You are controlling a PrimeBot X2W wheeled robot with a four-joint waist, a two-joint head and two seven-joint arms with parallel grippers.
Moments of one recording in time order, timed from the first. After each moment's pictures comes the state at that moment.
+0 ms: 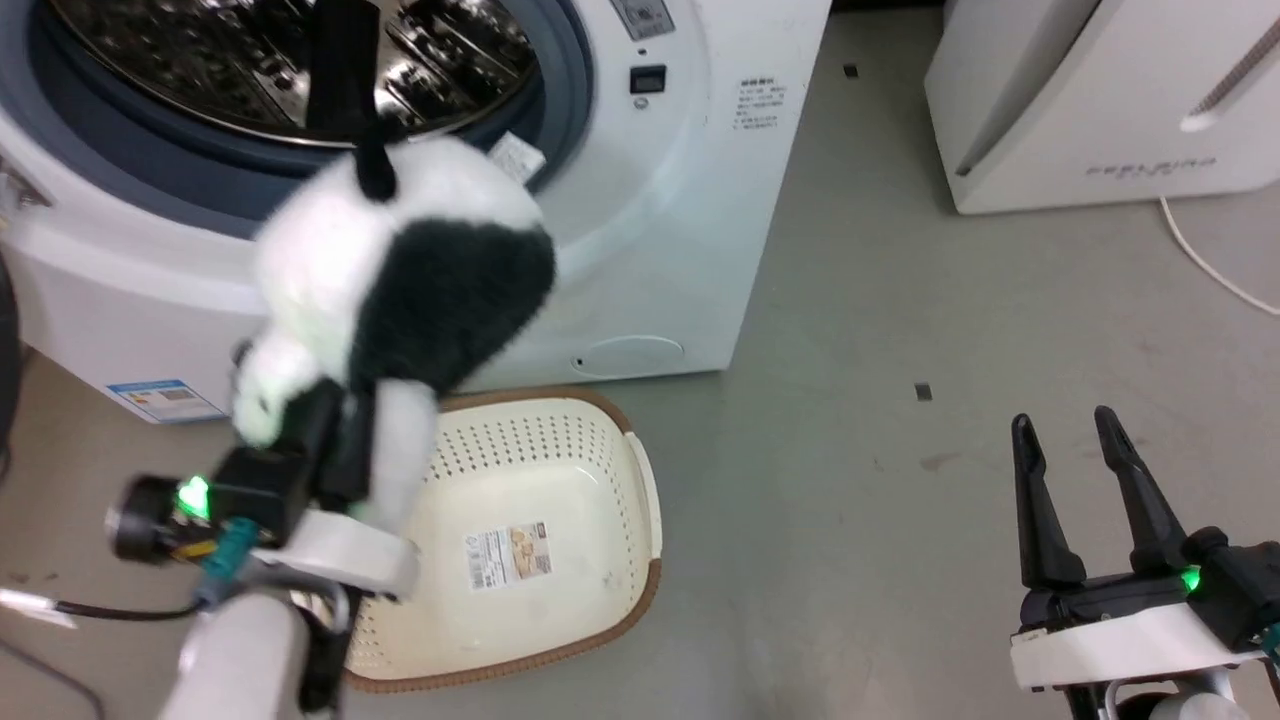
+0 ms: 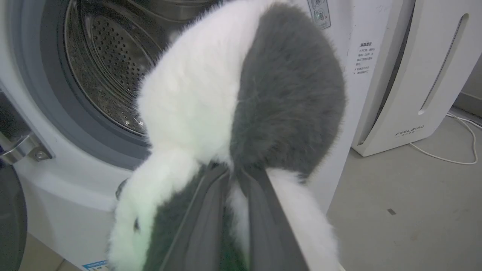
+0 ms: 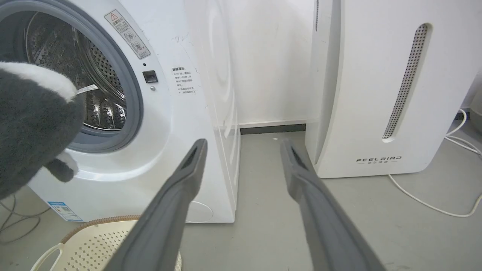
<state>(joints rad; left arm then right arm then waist) -0.26 0.25 -0.14 0.19 -0.15 0.00 -0.26 -0.05 -0.05 -0.04 0.00 0.17 0.13 -0.26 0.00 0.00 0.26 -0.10</state>
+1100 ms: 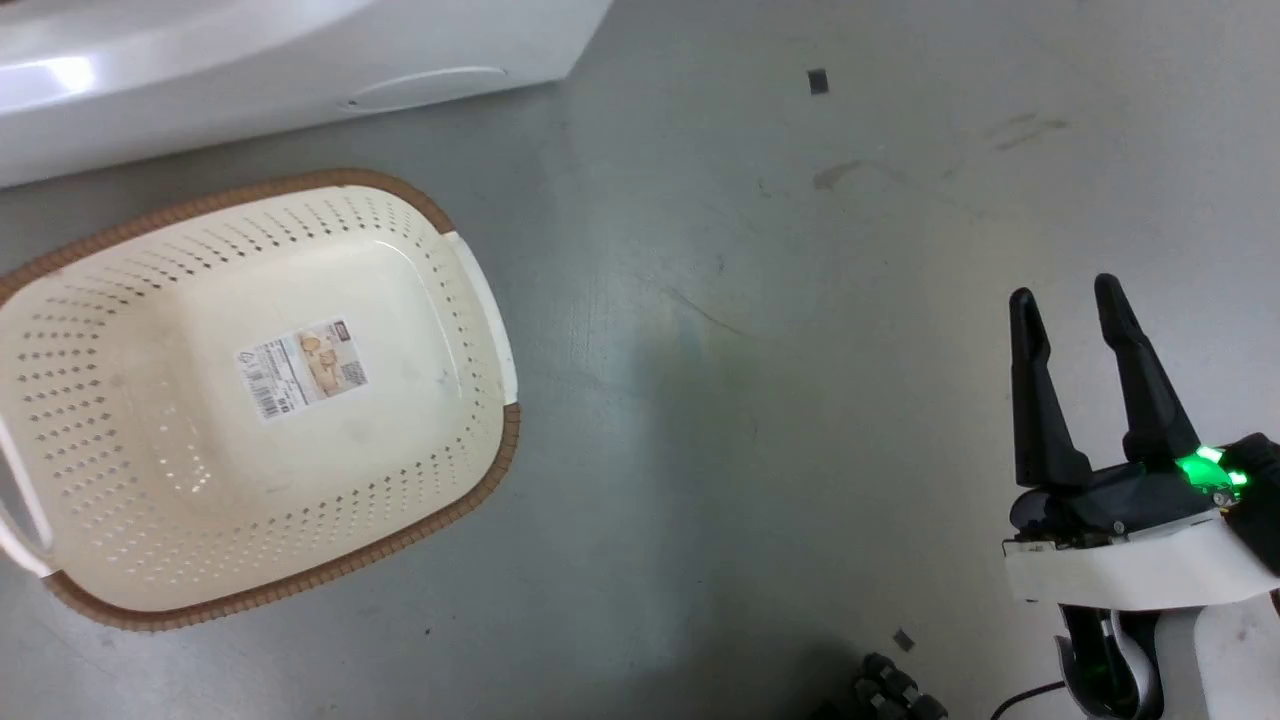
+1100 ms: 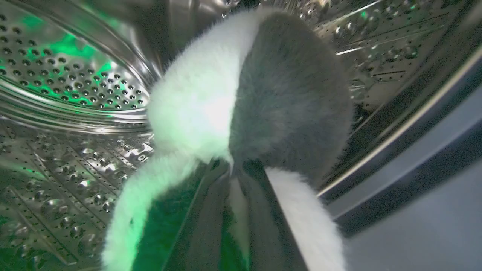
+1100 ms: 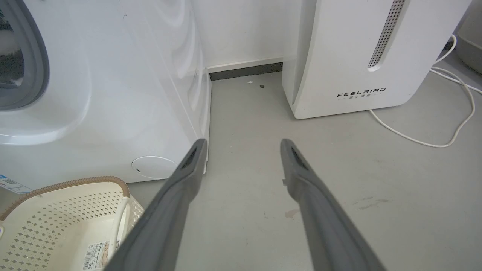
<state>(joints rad) -1.41 0.74 -0.46 0.56 -0.30 -0.13 0.29 -0.19 -0.05 0.02 -0.09 0.28 0.13 -0.26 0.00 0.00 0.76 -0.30</state>
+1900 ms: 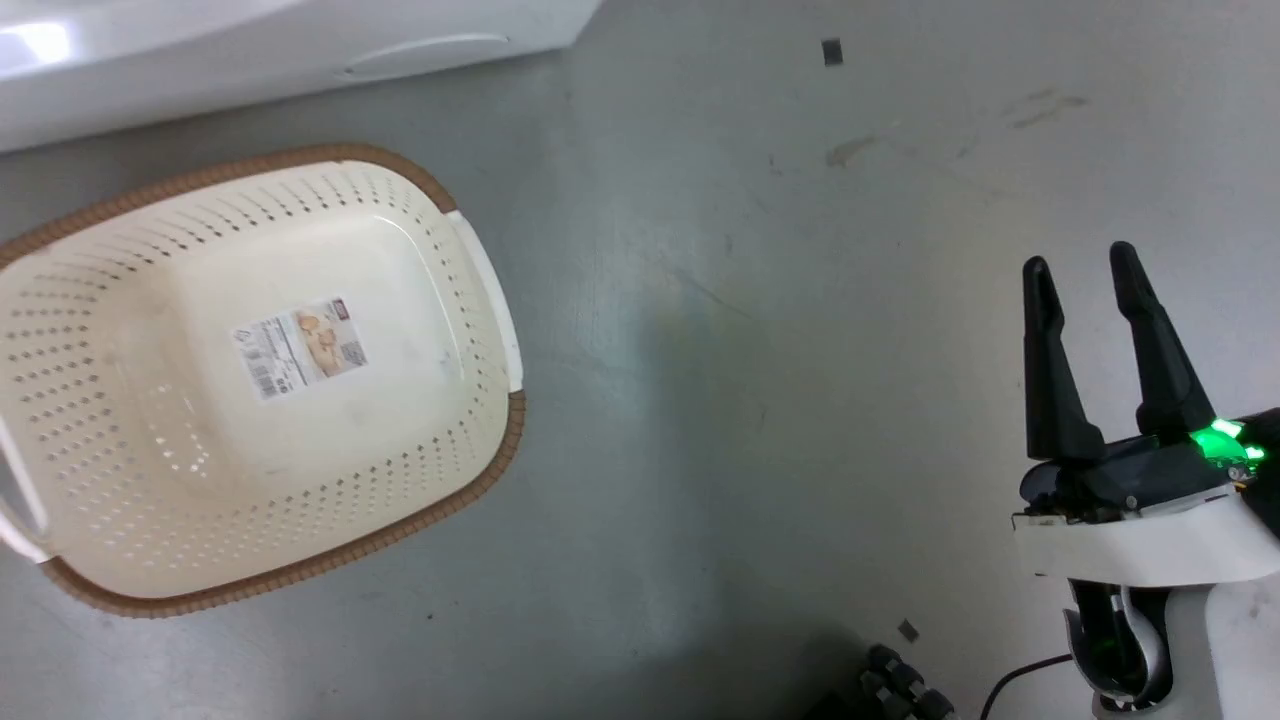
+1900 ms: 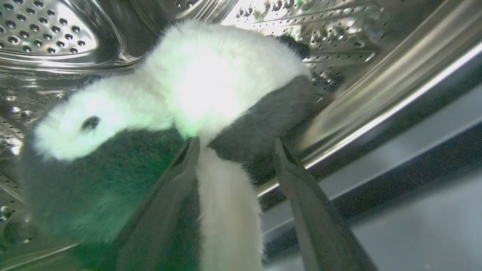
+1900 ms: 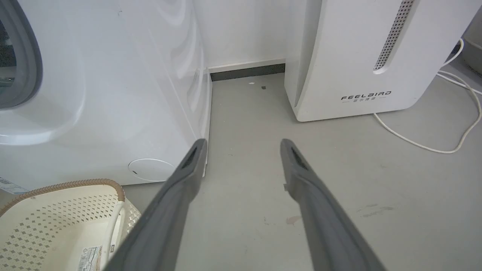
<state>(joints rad) -1.61 0.74 -0.85 0.84 -0.55 -0.13 0.27 -0.23 -0.05 0.01 -0.09 0.28 0.13 -0.26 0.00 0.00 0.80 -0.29</state>
